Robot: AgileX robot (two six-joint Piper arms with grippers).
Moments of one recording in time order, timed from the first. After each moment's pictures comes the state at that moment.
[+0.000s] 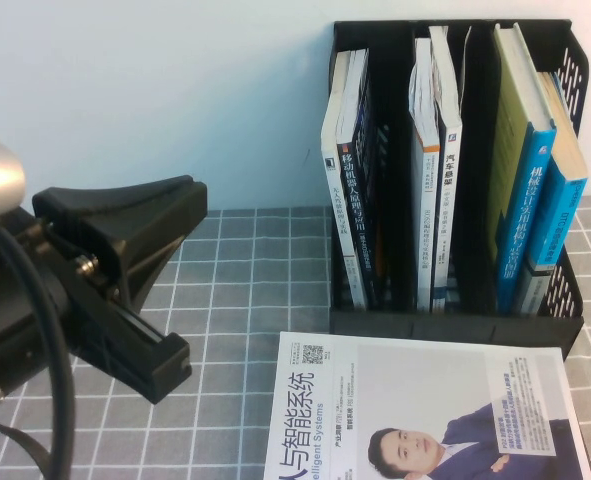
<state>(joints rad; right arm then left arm) 0.21 0.16 -0.33 0.14 0.63 -0.32 -0.78 0.80 -0.80 0.61 0.14 -0.62</state>
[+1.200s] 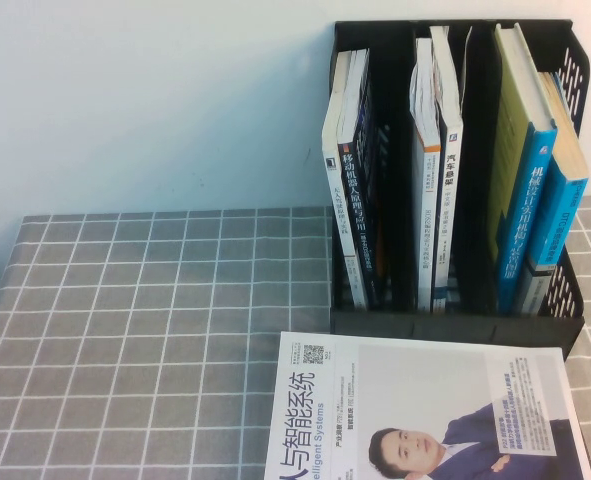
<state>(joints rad) 0.21 0.16 -0.31 0.16 0.69 -0.32 -0.30 0.31 -0.33 0.07 0.10 -0.14</state>
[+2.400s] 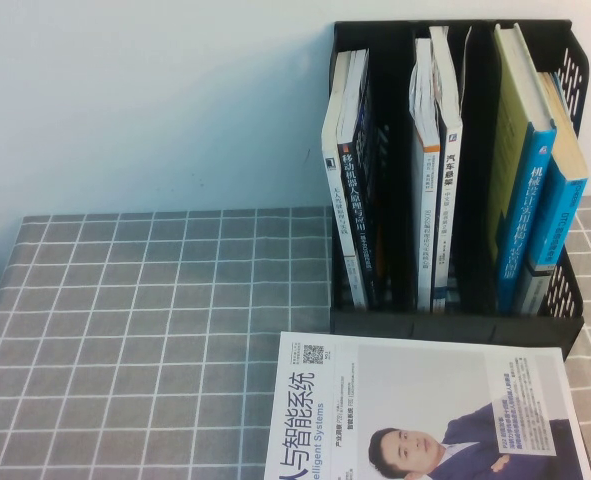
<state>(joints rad) 0.21 0.16 -0.31 0.16 0.70 -0.32 -0.06 -0.01 0.02 -0.04 0.34 -0.07</state>
